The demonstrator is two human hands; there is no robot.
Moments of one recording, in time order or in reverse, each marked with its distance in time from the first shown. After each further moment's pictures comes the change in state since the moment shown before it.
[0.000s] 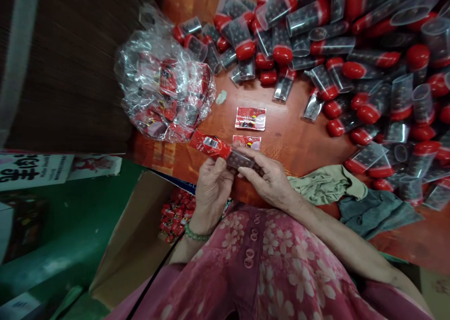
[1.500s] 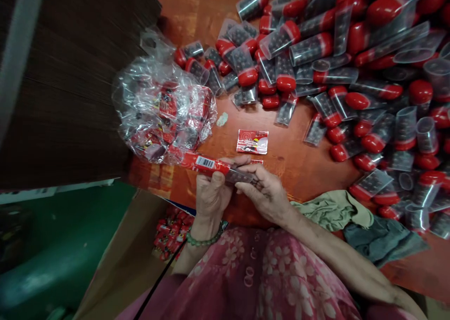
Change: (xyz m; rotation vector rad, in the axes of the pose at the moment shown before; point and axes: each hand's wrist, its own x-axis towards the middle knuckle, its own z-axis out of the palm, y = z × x) left_hand 0.034 0.011 0.001 0.137 -0.144 0.102; right_hand 0.028 0.007 0.004 0.152 0.027 0.023
